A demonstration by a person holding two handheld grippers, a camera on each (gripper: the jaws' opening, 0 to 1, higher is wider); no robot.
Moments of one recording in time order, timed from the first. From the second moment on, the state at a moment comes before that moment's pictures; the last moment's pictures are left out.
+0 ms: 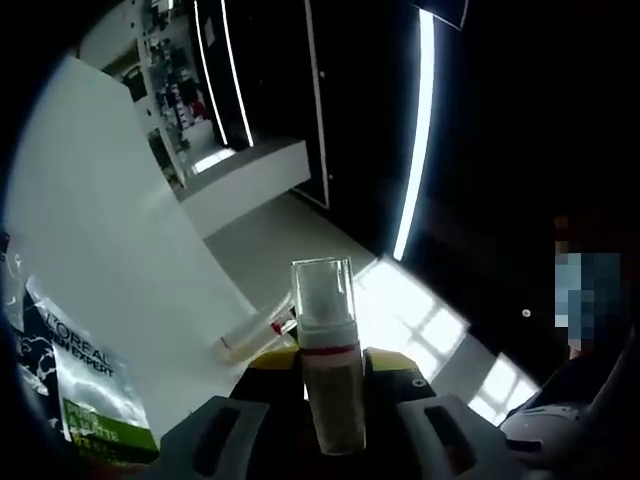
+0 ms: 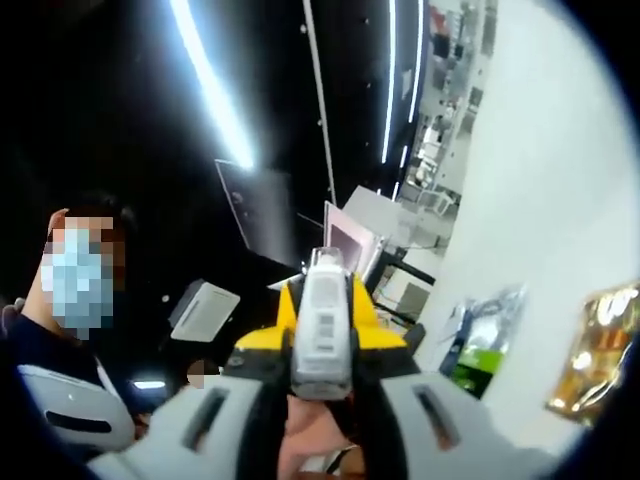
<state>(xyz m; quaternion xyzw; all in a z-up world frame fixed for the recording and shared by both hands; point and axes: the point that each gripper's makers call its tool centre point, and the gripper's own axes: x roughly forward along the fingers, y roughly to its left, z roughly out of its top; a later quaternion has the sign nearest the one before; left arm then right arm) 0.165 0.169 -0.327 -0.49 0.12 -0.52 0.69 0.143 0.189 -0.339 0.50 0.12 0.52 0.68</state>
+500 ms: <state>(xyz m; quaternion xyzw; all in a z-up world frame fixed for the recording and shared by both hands) 0.166 0.171 -0.326 -0.50 0.12 -0.52 0.69 0.143 0.189 -0.339 0.51 0.12 0.52 0.67</state>
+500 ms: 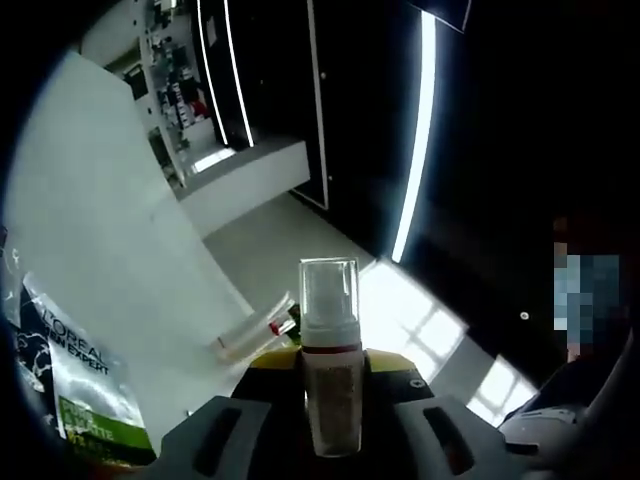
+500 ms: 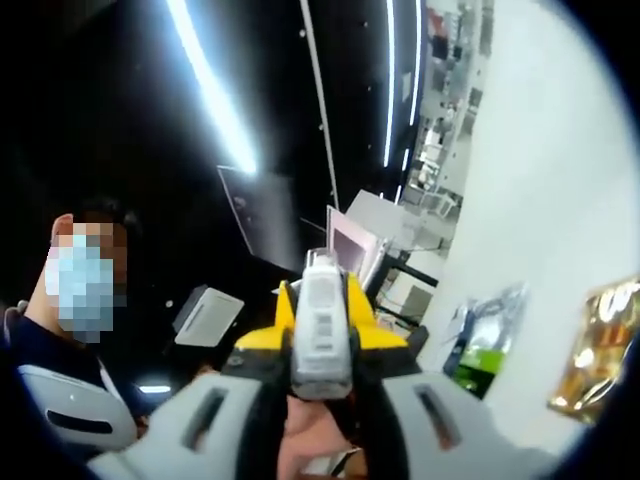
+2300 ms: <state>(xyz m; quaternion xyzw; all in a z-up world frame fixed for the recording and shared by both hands) 0.178 0.171 -0.349 -0.30 0.12 -0.48 0.82 0.165 0.117 -0.334 0.26 0.02 0.41 0.87</state>
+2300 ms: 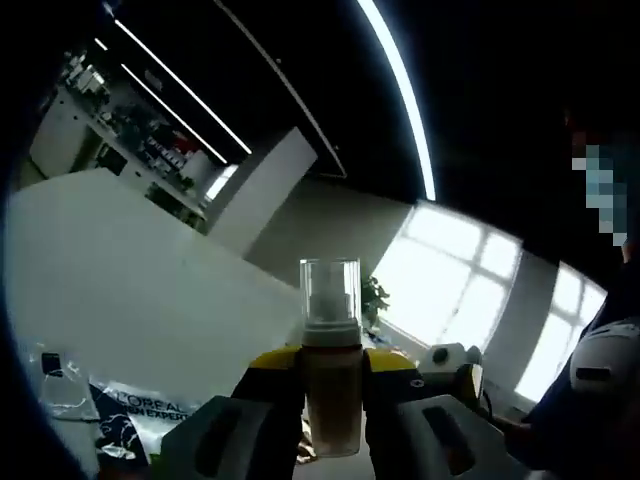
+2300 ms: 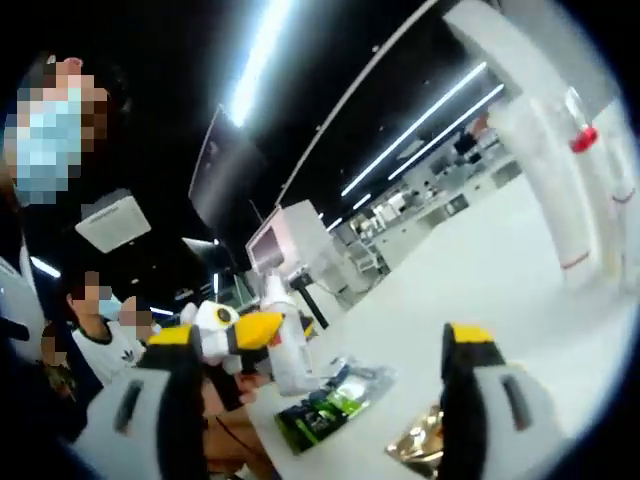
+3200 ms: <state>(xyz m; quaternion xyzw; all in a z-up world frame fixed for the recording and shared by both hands) 0.174 0.147 -0.368 -0.11 0.11 -0.45 0.88 0.179 0.149 -0.317 0.09 0.02 0.37 0.93</state>
